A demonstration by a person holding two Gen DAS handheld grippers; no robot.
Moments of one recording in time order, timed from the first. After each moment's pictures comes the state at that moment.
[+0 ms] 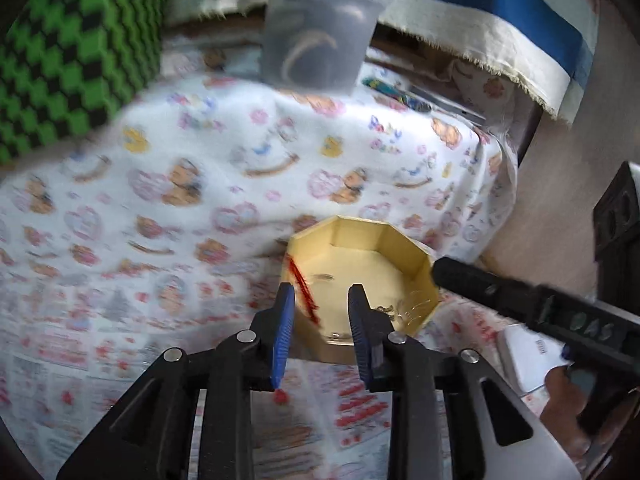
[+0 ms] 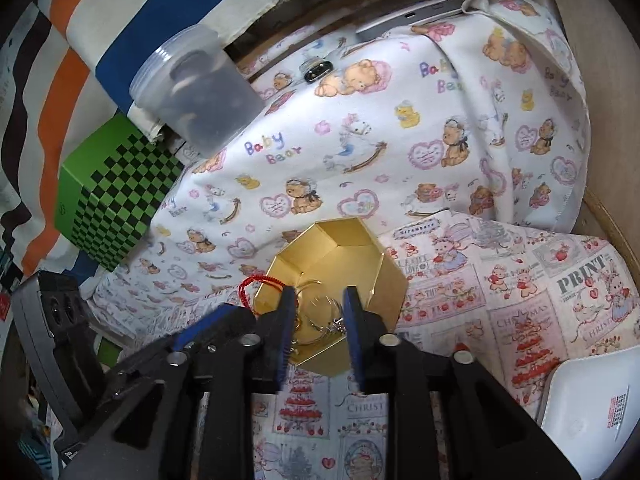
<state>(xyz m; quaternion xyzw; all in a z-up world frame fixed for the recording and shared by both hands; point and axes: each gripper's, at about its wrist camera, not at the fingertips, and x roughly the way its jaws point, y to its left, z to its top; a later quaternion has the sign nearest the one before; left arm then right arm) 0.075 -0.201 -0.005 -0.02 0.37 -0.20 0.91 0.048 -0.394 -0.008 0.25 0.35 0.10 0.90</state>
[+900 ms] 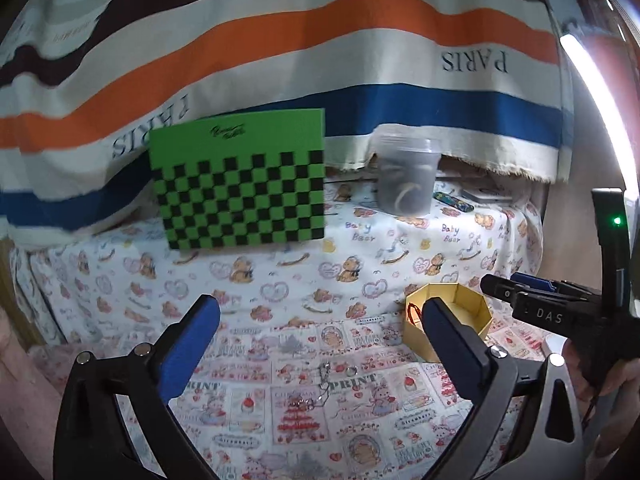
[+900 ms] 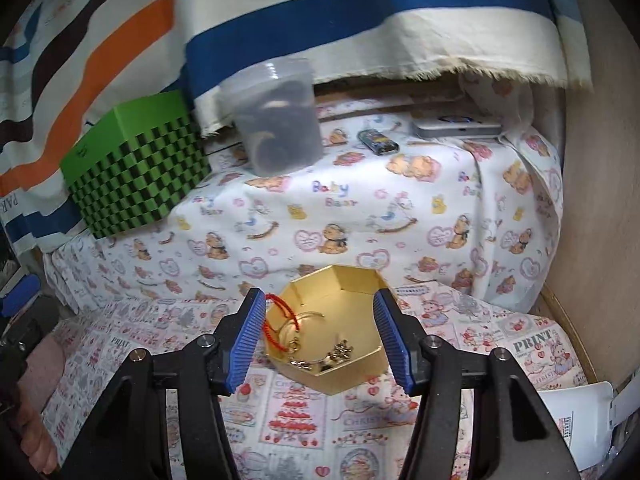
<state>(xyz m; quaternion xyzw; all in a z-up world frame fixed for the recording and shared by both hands) -0.022 -0.094 0.062 0.02 0.19 -0.09 0.98 0.012 -0.336 0.030 0.09 0.26 0.04 0.96</state>
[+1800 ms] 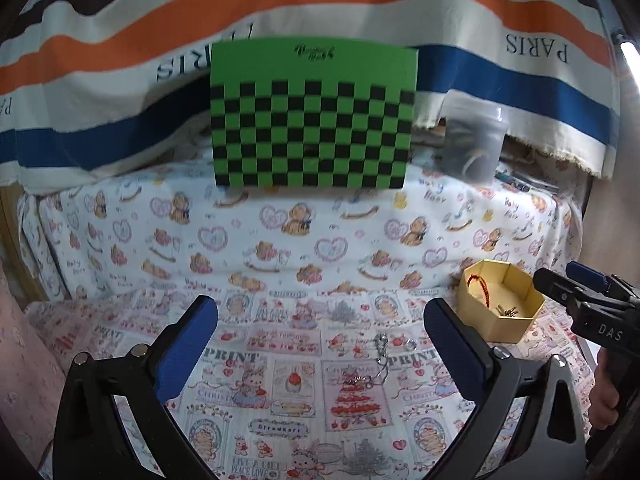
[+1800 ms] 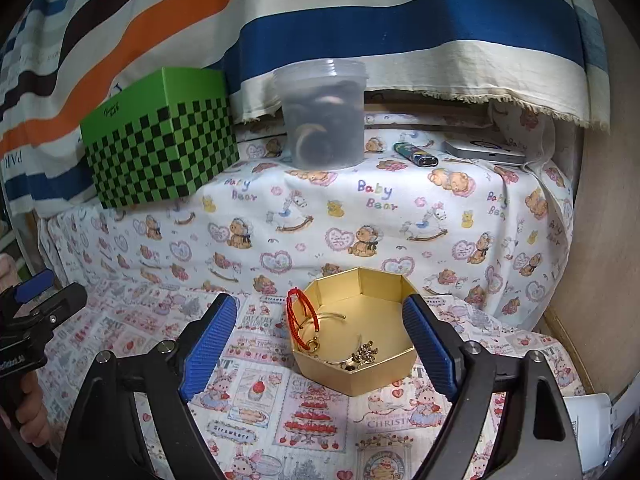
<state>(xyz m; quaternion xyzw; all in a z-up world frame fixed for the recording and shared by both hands) 0.006 -0.045 0.018 -0.01 0.24 -0.04 0.97 0.007 -0.294 0.017 0.02 0.24 0.04 0.97</state>
